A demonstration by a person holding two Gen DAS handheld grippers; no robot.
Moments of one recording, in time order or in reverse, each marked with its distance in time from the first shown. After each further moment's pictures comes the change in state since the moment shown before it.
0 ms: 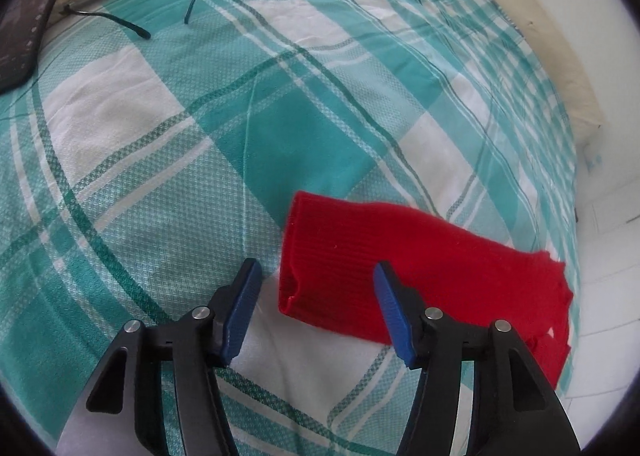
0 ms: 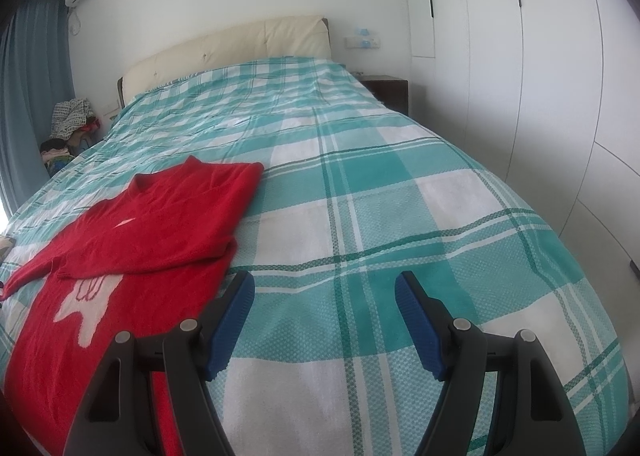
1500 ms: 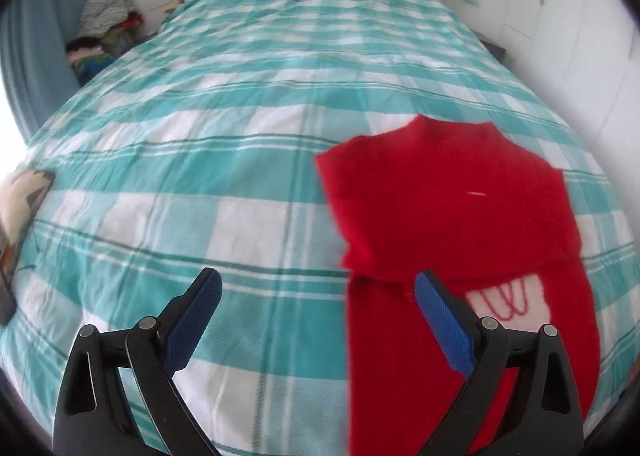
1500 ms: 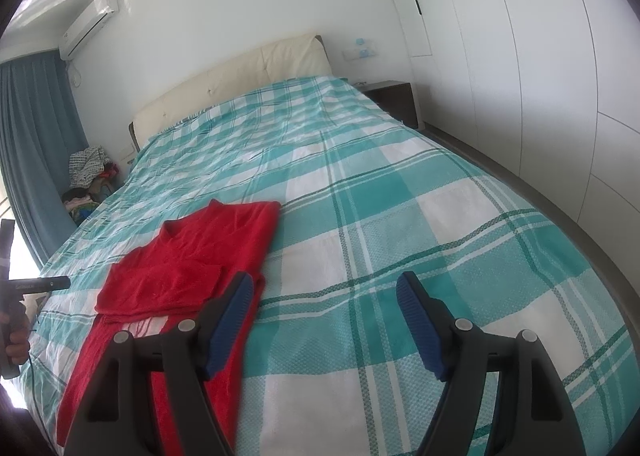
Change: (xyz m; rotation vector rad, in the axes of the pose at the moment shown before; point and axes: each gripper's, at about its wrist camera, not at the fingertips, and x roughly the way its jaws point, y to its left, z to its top) left arm -0.044 -0.261 -0.136 0.683 -0.163 0.078; right arm -0.026 -0.021 0.019 0.138 -0.049 0.100
